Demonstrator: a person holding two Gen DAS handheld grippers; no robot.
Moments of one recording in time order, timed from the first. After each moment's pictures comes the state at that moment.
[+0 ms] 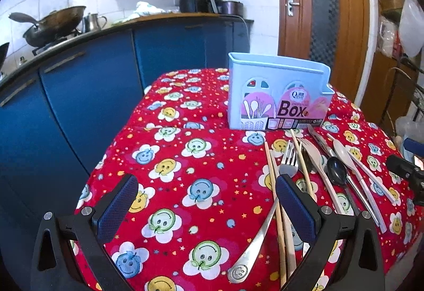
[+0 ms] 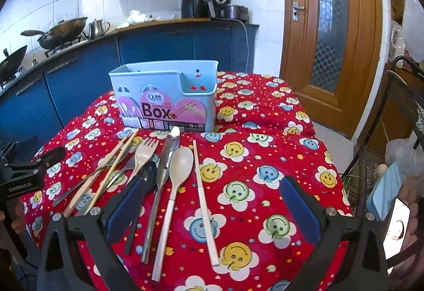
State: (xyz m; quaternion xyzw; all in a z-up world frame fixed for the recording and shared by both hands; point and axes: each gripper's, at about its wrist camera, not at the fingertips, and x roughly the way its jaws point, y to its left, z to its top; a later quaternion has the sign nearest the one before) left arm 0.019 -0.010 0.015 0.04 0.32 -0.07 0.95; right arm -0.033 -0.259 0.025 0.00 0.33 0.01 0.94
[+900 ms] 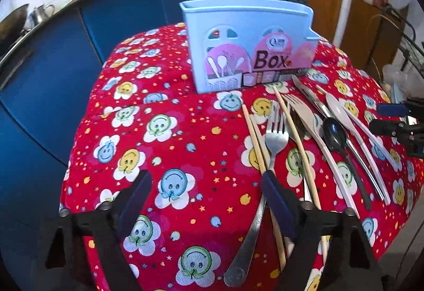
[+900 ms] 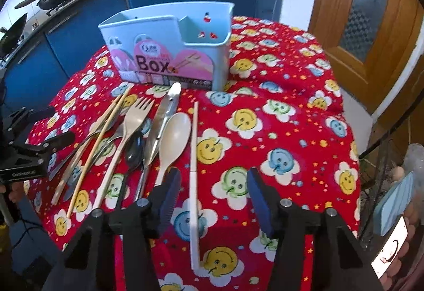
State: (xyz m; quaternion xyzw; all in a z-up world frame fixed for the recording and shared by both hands) left arm 0.060 -0.037 -0.001 0.12 0.44 -0.14 0.88; right arm 0.022 -0.269 0.009 -0.01 0.49 0.09 0.87
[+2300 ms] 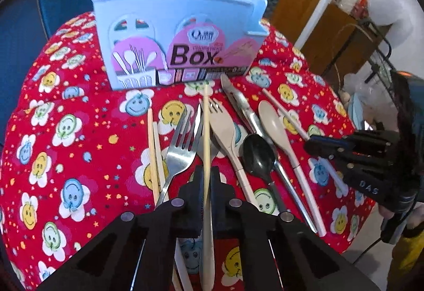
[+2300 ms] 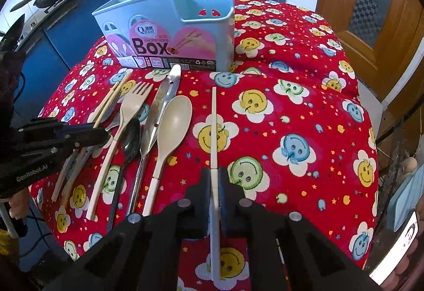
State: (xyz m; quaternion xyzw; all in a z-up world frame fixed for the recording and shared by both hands) left arm 0.069 -0.092 -0.008 0.03 0.49 -0.25 0.83; right arm 0.027 -0.270 -0.007 0.00 0.52 0.09 0.85
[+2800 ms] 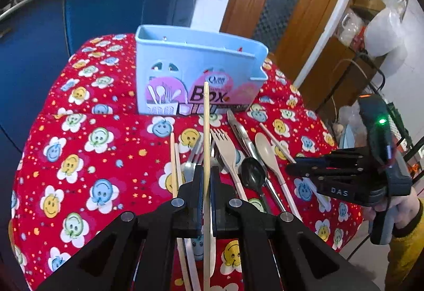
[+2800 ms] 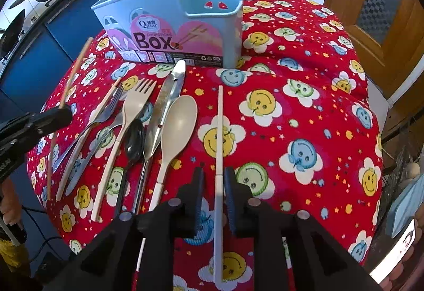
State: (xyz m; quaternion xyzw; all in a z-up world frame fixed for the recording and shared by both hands) left arm 0.048 -0.061 0.032 -0.03 0.43 -0.23 0.87; right arm 0.043 -0.266 -0.008 0.00 0.55 0.11 0.83
